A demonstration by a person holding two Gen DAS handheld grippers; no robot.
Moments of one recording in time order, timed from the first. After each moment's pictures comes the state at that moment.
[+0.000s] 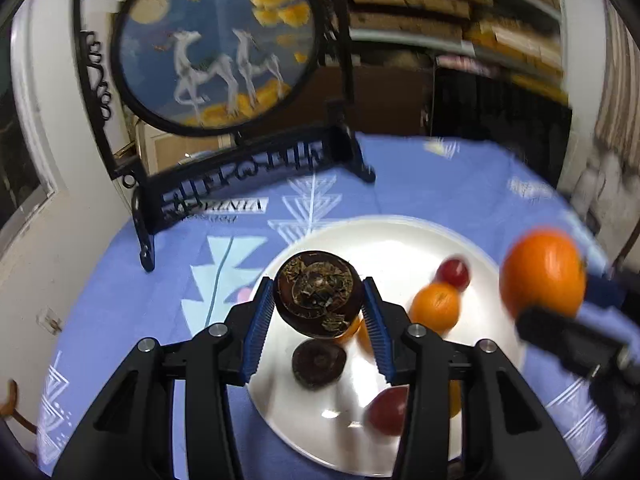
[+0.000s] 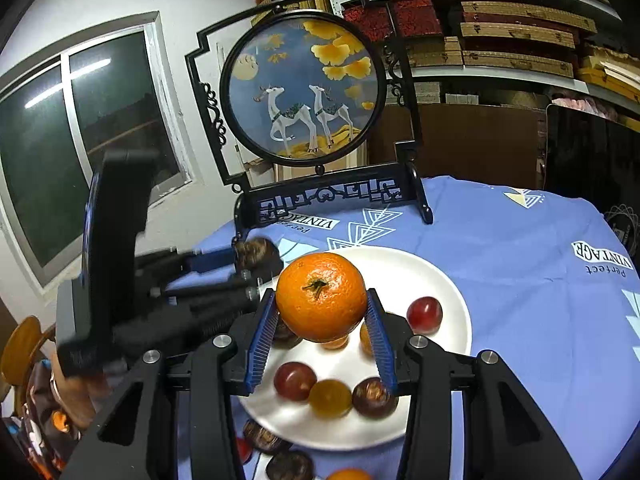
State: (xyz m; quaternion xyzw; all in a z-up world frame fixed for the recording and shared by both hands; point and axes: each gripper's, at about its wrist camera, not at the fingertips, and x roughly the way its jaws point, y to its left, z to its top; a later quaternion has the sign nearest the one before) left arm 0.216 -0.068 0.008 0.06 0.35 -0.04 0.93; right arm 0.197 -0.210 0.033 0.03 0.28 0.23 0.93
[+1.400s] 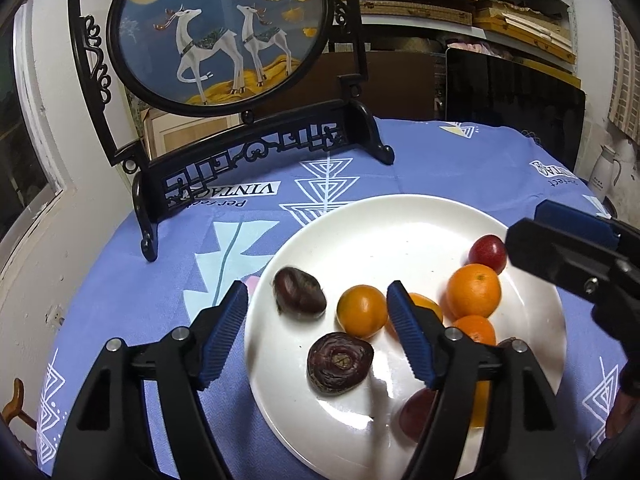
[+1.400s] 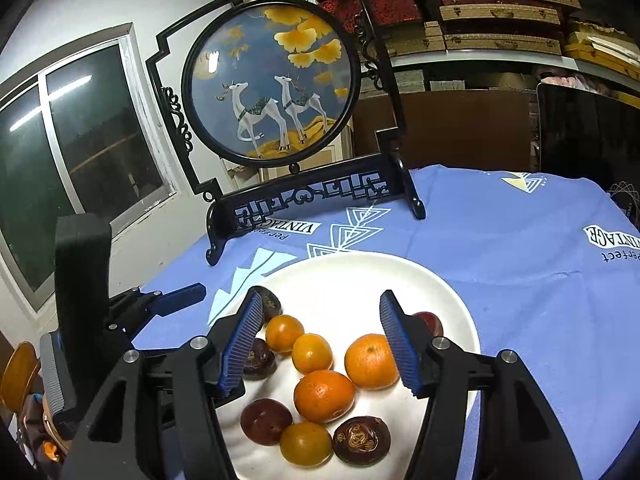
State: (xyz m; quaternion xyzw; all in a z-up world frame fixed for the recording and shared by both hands) left arm 0.228 -0.064 -0.017 0.07 0.35 -0.02 0.93; right arm 0.240 -0.212 0.009 0.07 0.29 0.21 0.93
